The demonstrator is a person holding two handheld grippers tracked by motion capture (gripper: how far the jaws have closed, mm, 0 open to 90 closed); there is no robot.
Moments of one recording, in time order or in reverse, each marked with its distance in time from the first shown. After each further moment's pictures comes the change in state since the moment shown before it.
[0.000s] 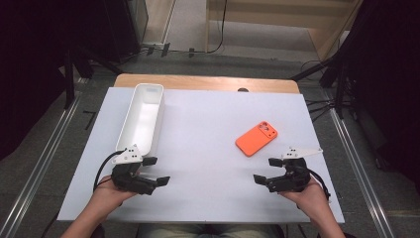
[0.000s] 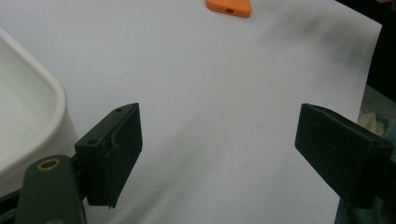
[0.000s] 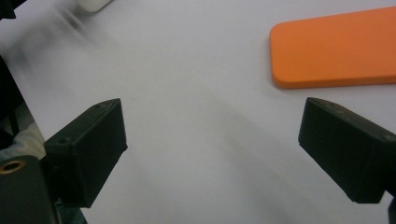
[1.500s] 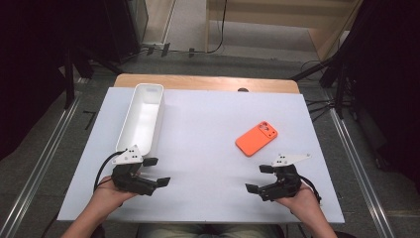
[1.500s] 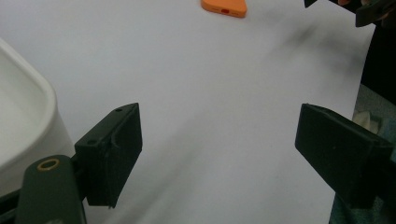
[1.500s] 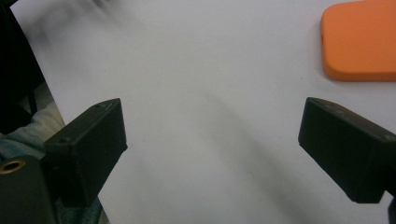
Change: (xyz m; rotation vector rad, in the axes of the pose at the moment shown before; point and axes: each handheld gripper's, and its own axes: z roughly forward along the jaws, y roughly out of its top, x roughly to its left) left arm -0.001 0.000 0.000 -0.003 -0.012 0.004; right arm 0.016 -0.010 0.018 0.043 0.072 -0.048
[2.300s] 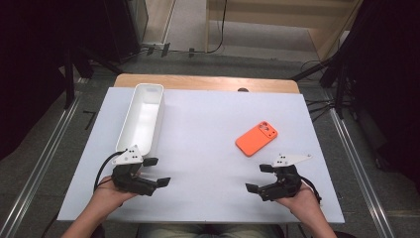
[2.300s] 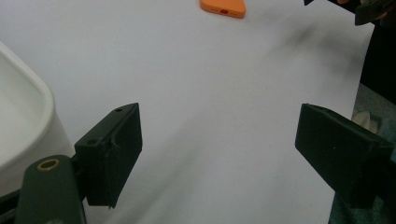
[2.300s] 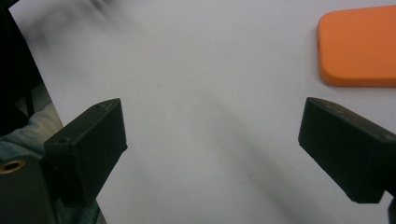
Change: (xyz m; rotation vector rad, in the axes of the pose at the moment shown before) left arm -0.001 0.000 0.000 -0.002 0.000 0.005; right arm 0.002 0.000 -0.001 -0.016 -0.008 -0.014
